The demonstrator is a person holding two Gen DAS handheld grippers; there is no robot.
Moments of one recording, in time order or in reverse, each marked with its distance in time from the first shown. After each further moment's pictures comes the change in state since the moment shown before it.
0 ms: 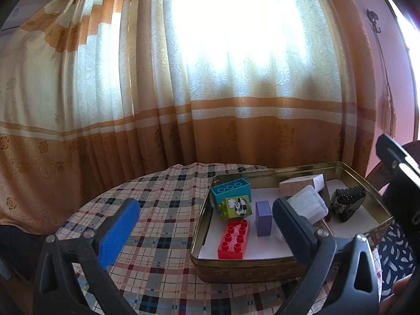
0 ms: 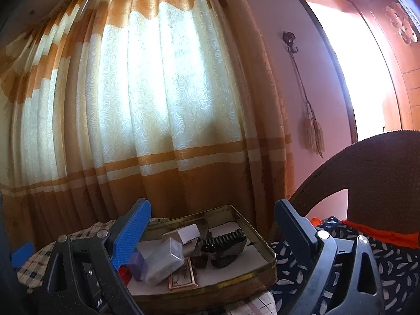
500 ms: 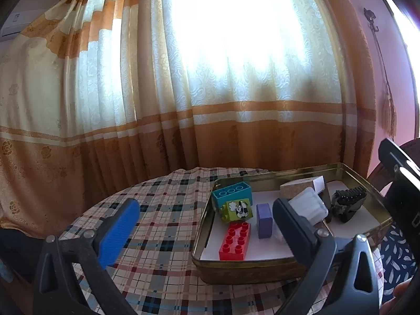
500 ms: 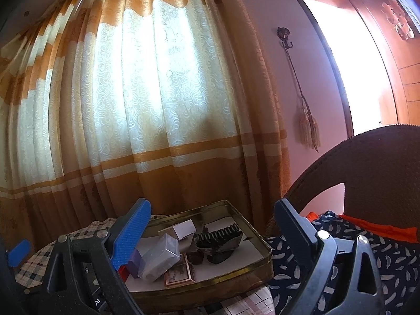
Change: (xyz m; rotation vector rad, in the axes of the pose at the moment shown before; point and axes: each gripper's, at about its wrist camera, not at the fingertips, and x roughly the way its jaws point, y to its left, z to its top) left arm -0.005 -0.002 0.000 0.012 -0.025 0.020; right arm -0.004 -0.006 0.000 0.022 0.005 -0.021
